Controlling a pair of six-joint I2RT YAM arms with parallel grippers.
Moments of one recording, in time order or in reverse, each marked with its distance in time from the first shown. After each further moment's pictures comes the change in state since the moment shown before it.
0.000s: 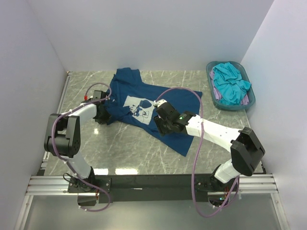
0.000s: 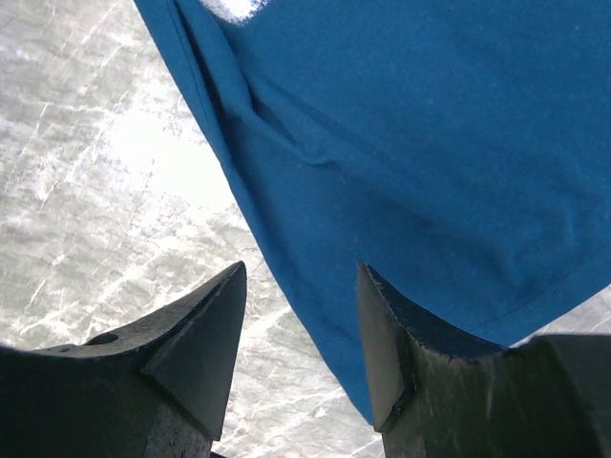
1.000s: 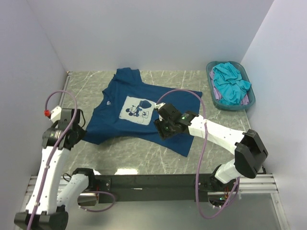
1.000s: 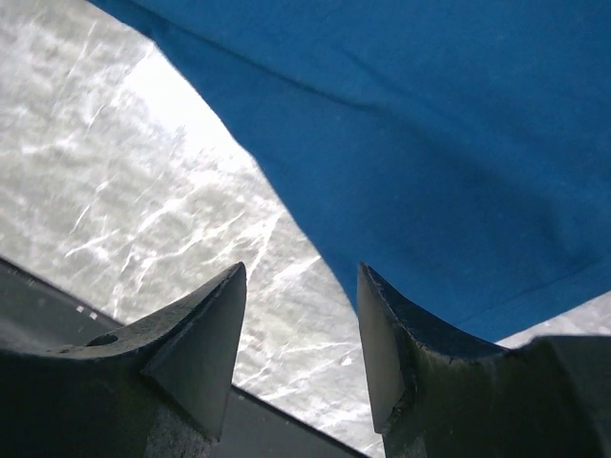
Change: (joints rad) left arm 0.051 -0.885 -0.016 -0.687 -0.225 -0.042; right arm 0.000 -0.039 0.008 -0.104 -0.131 0.015
